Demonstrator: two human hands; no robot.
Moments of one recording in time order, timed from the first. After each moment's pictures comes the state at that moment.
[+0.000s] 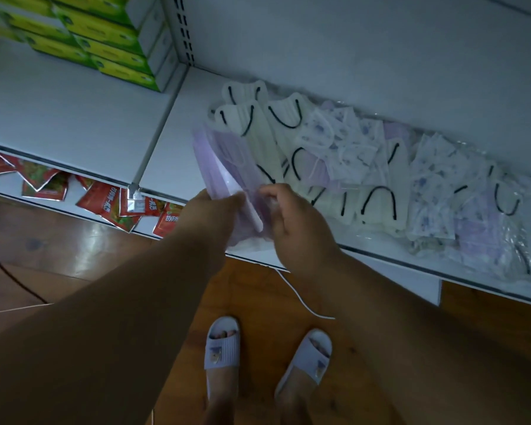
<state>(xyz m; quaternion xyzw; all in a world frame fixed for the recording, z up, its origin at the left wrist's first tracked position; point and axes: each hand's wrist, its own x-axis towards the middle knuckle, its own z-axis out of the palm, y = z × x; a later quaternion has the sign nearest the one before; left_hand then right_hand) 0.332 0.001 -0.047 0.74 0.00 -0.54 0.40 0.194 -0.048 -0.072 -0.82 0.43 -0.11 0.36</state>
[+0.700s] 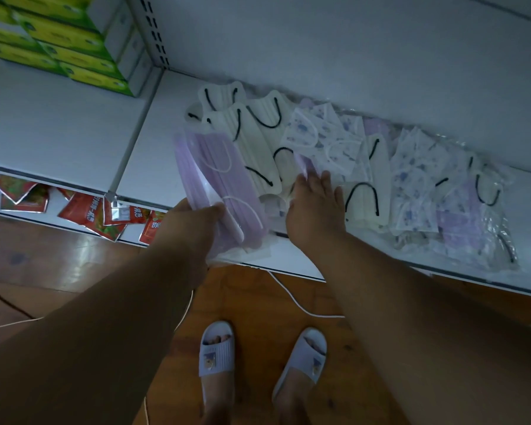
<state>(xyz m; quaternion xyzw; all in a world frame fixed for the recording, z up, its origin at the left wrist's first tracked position) 0.329 0.007 -0.060 0.74 -0.02 -0.54 0.41 0.169 -0.096 -0.103 -0.78 0.58 0.16 0.17</state>
